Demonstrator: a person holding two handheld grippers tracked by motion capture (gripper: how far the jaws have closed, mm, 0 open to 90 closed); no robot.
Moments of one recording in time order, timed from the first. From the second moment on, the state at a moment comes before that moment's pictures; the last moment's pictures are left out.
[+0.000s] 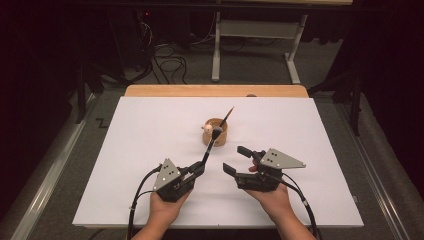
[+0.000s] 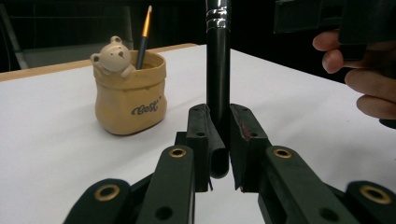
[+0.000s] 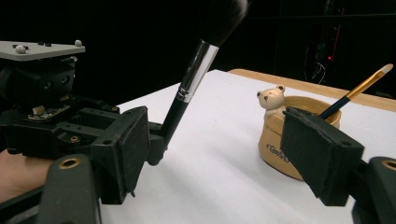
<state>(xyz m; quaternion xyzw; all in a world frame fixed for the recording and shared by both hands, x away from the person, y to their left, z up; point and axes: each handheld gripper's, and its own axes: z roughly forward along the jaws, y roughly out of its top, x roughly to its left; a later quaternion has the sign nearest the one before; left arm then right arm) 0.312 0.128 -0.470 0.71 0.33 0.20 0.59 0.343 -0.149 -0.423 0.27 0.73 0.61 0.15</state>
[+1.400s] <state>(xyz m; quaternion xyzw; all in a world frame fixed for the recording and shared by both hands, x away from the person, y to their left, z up) 0.300 0.102 -0.474 0.73 0.30 0.19 0.59 0.348 -0.143 -0.428 0.28 0.72 0.63 0.08</state>
